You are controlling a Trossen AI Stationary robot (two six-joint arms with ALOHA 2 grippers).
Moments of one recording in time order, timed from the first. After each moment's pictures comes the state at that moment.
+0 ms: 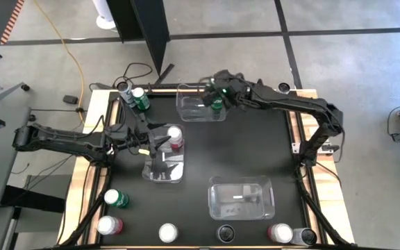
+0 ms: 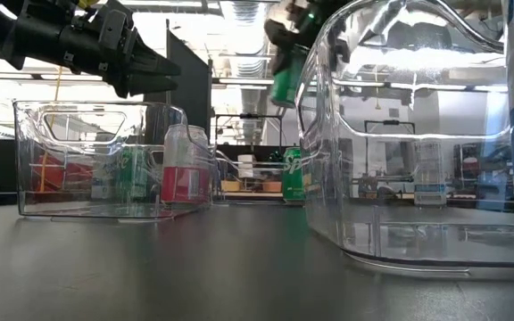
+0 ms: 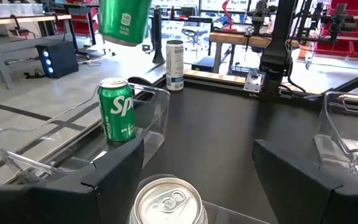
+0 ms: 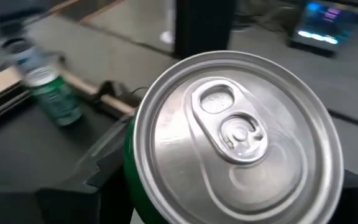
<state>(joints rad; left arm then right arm) 0.07 0.81 0.32 0.42 -0.32 -0.04 -0.31 1.67 1.60 -0.51 0.61 0.33</state>
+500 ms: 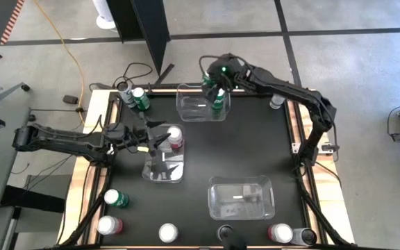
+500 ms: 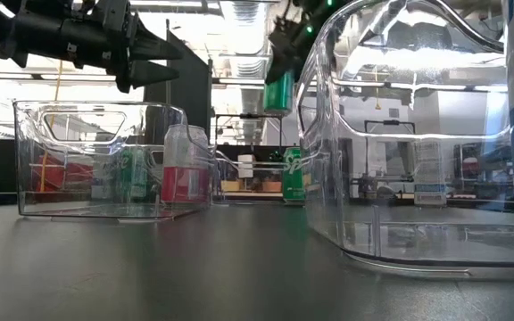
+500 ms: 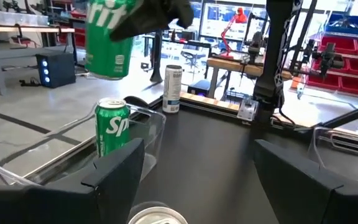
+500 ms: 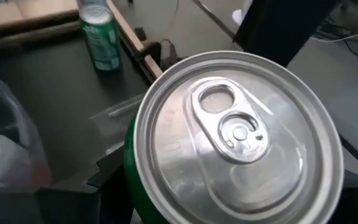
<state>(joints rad) 0.07 0.81 0.32 0.52 -0.32 -0.09 -0.49 1.76 1.73 -0.59 0.16 -0.08</state>
